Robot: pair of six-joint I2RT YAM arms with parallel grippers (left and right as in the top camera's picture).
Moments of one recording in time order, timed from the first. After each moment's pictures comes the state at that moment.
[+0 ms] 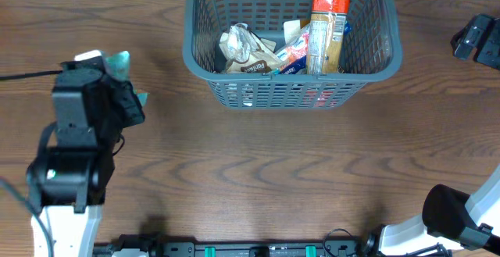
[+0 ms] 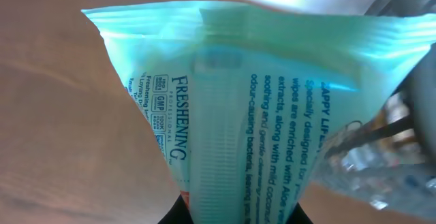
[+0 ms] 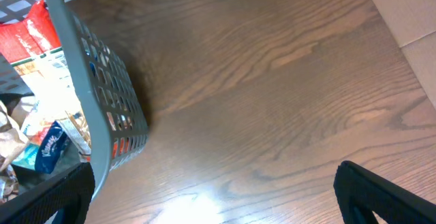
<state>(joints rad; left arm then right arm) -0.03 0.99 1.17 -0.83 -0.11 -0.29 -0.36 1.73 2.44 -1.69 -0.01 0.09</state>
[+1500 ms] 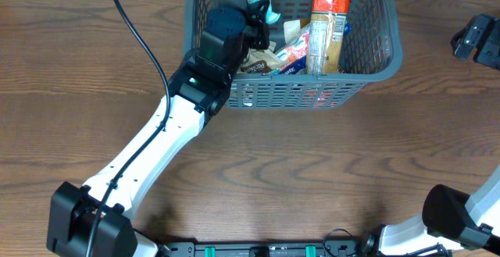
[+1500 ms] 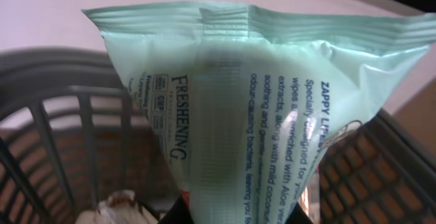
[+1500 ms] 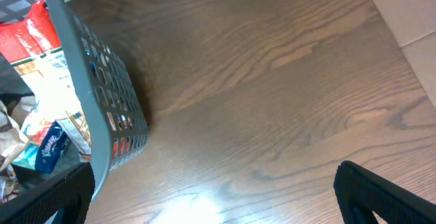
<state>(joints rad) -0.53 1.62 1.33 0.09 -0.15 -0.38 -0.36 1.73 2.44 -1.70 -0.01 0.09</state>
